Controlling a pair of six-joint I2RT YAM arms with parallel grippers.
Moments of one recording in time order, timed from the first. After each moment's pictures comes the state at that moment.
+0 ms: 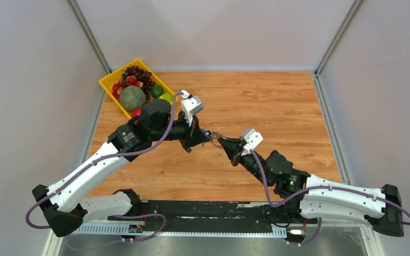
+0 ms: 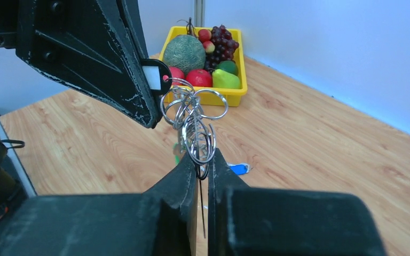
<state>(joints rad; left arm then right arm) -0.82 1.07 1.20 -0.54 0.41 -0.16 1.25 0.78 0.57 0.32 0.46 -0.07</state>
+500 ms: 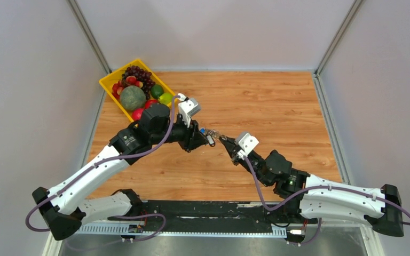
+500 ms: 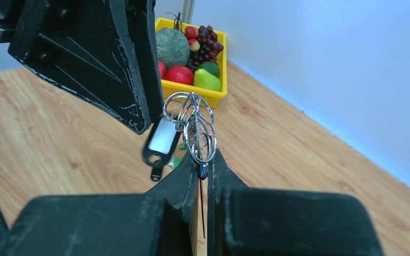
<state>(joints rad) -0.81 1.05 1.13 -0.48 0.36 -0.20 1.25 0.79 0.57 0.33 0.45 -0.21</state>
